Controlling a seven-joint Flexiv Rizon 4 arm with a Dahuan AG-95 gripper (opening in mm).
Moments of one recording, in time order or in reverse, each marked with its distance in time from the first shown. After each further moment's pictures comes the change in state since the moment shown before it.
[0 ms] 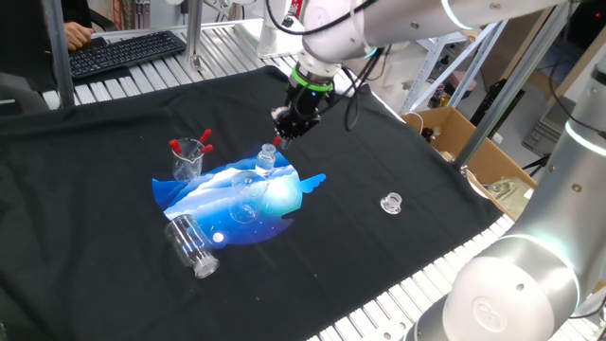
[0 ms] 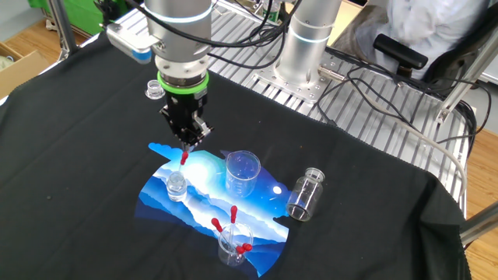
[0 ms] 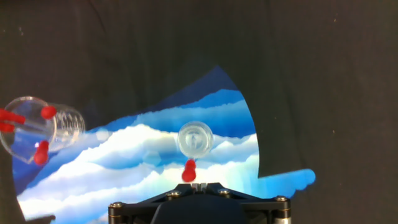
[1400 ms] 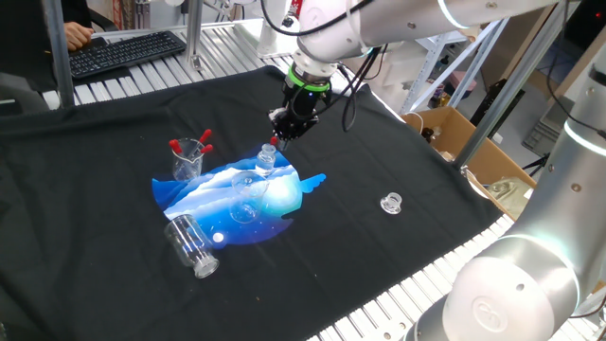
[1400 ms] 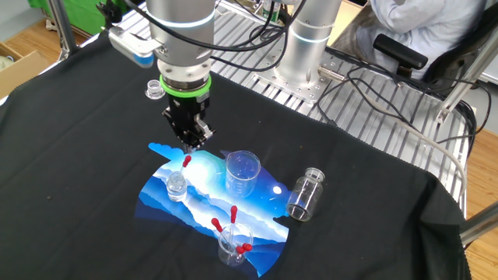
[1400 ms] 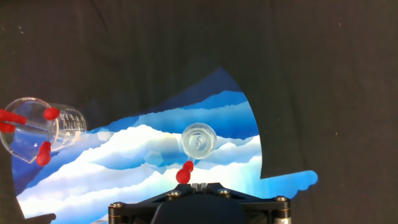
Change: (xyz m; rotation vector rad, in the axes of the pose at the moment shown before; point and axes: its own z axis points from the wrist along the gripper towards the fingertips) arm 0.015 0.003 0.003 0.004 0.002 0.019
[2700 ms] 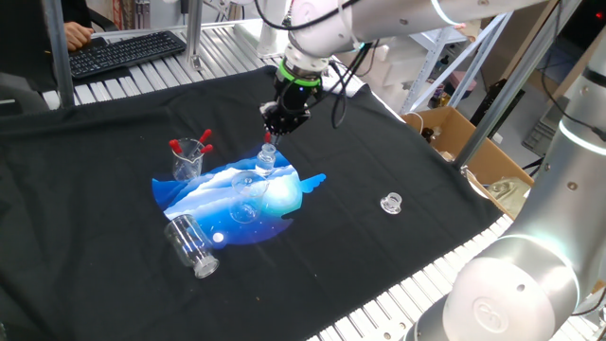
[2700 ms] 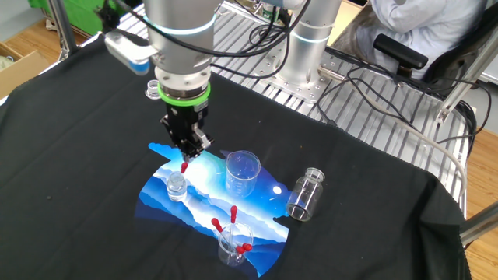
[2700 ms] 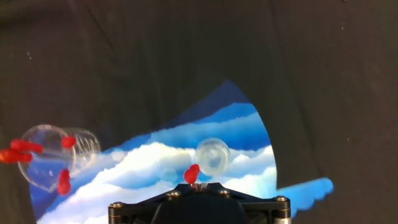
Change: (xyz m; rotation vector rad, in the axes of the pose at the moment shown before) arm -0.034 0.019 -0.001 0.001 -0.007 0.035
